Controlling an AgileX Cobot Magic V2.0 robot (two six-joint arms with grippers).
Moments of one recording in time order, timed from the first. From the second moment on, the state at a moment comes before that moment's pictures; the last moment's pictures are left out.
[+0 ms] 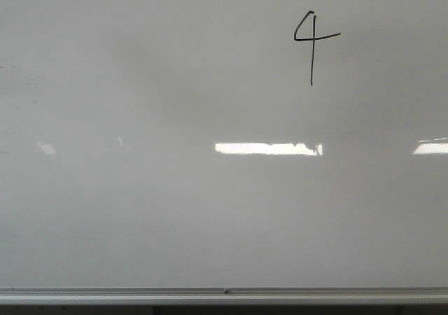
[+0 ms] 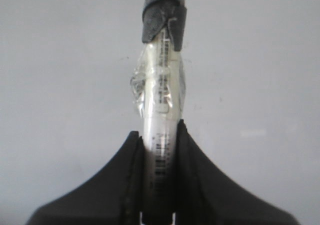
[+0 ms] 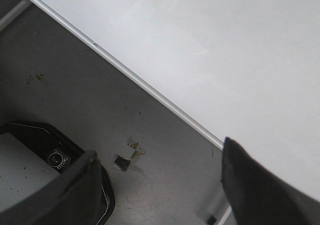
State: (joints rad) left arm -0.15 1.09 -0.77 0.42 0.36 -0.40; right arm 0.24 0.81 -0.95 0.16 1.13 -0.41
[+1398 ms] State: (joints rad) left arm -0.15 1.14 -0.81 0.36 0.21 -0.40; right arm 0.24 0.73 -0.95 0.09 1.11 -0.19
